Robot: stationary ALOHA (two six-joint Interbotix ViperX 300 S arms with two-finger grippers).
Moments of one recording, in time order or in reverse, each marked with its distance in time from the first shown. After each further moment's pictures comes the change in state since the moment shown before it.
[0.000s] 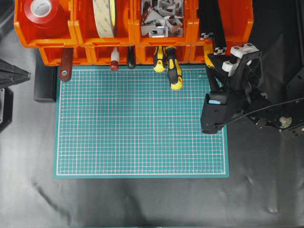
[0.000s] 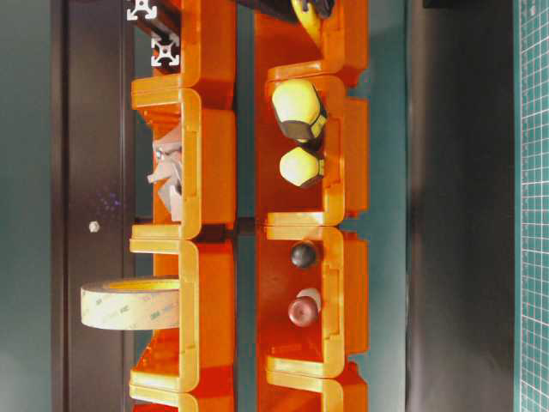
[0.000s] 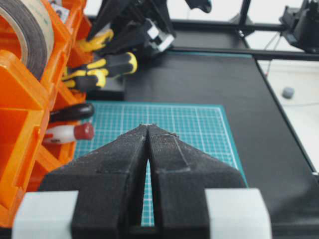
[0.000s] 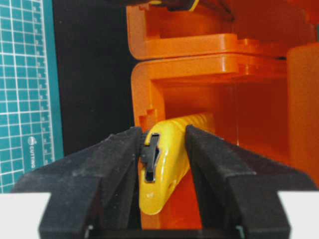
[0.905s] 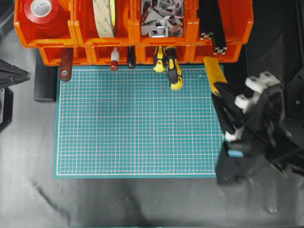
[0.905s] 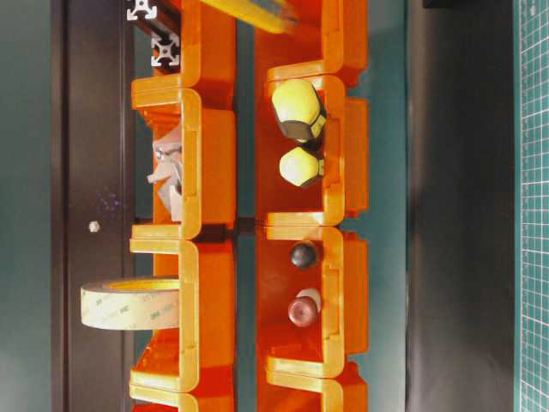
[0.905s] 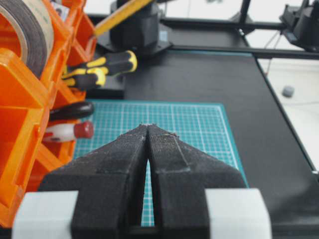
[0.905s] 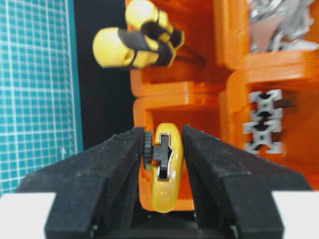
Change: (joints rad) left arm 0.000 -0.003 0.000 0.000 0.006 0.000; right arm 0.301 0.009 -0.330 0.091 0.330 -0.129
